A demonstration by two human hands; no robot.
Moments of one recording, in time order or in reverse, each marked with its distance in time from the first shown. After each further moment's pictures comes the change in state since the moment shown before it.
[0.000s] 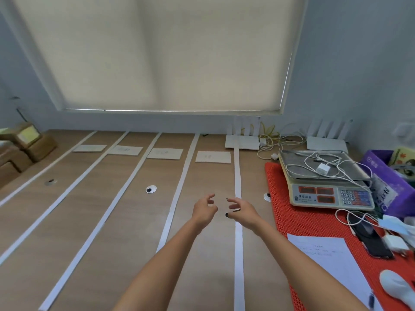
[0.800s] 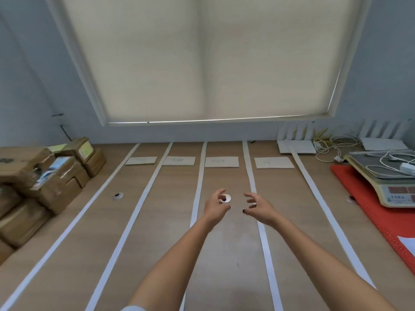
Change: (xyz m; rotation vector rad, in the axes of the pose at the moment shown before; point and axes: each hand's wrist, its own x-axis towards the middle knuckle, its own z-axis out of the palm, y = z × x) left_hand 0.034 -0.130 -0.340 -0.089 -0.055 0.121; right_hand 0.061 -0.189 0.287 -0.095 0.118 -0.049
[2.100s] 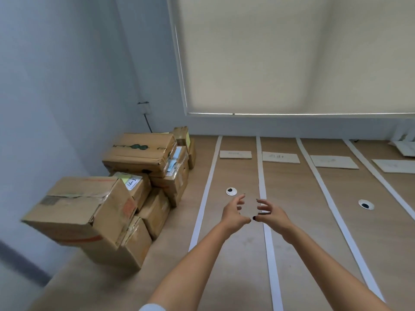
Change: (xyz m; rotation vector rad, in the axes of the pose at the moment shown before) left_hand -0.004 -0.212 -0.515 0.022 -0.047 -0.005; right_hand 0.065 -0.303 0.482 0.272 -0.058 0.072
